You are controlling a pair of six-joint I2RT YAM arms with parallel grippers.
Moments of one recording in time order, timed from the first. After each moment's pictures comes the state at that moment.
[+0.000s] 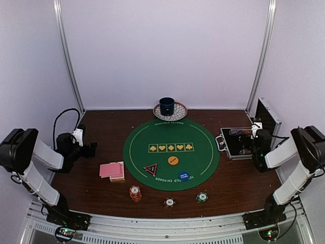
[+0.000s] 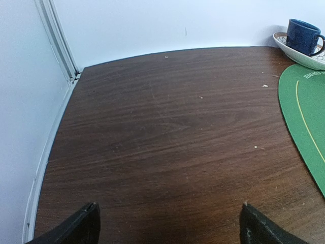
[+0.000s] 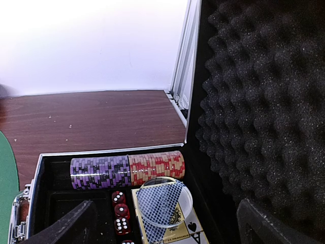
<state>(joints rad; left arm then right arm) 0.00 1.57 0.34 0.84 0.12 0.13 0.10 1.57 0.36 0.98 0.43 -0.04</state>
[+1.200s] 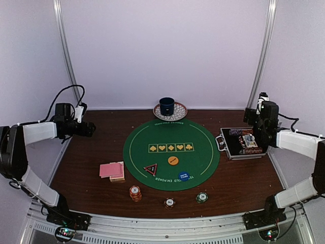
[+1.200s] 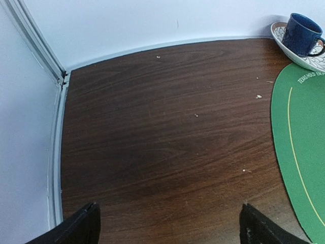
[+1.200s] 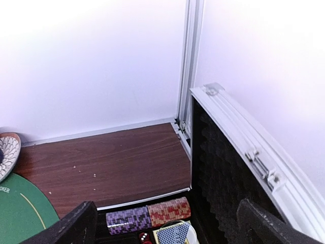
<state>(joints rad) 0.02 1.49 0.85 0.01 0.16 0.18 0.10 1.30 0.70 0.35 0.42 0.08</state>
